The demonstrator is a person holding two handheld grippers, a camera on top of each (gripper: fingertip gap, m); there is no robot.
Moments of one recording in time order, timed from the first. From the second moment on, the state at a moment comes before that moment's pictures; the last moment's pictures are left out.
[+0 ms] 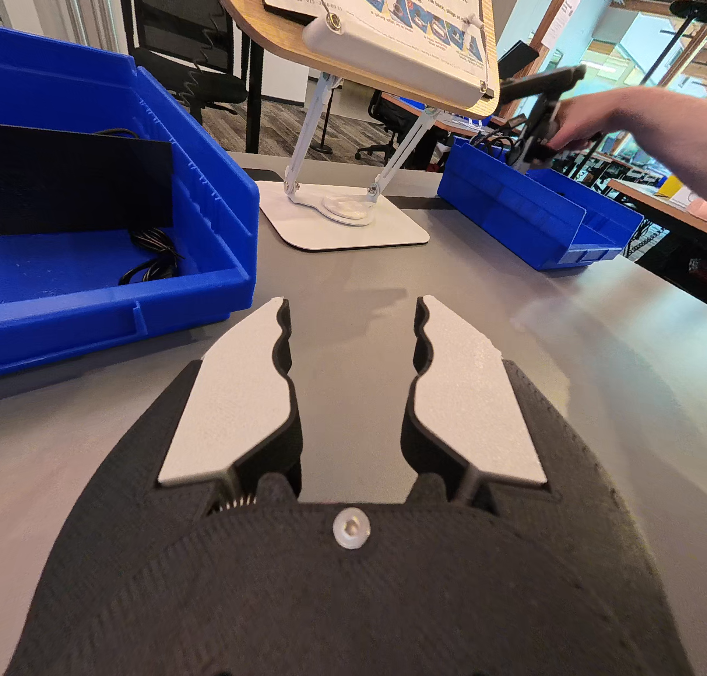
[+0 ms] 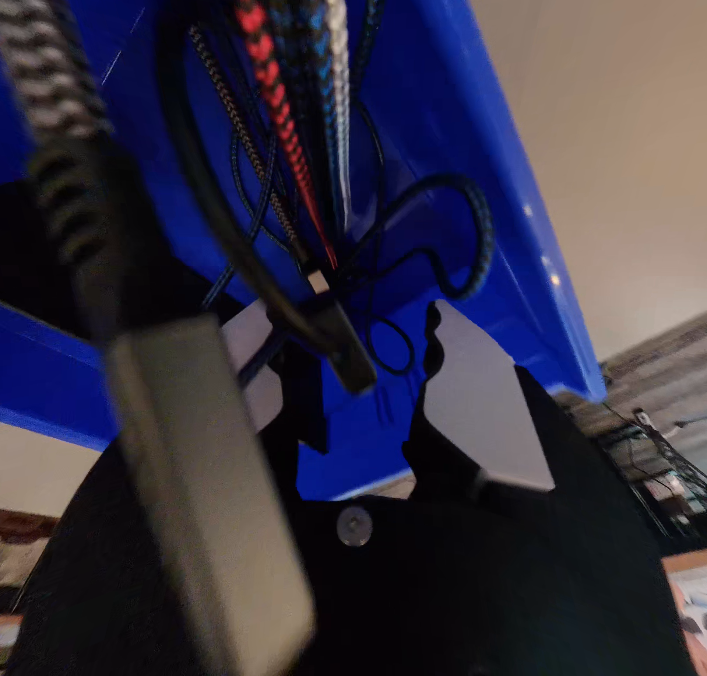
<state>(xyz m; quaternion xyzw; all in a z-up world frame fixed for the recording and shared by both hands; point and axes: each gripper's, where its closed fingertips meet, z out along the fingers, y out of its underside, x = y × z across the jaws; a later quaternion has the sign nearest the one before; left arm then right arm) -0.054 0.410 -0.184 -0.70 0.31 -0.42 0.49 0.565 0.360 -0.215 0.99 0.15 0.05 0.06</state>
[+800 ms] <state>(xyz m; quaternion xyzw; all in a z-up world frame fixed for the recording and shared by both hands) -0.033 0.399 -0.182 -0.68 0.34 -0.42 0.49 0.237 0.298 -0.128 0.89 0.19 0.08 -0.41</state>
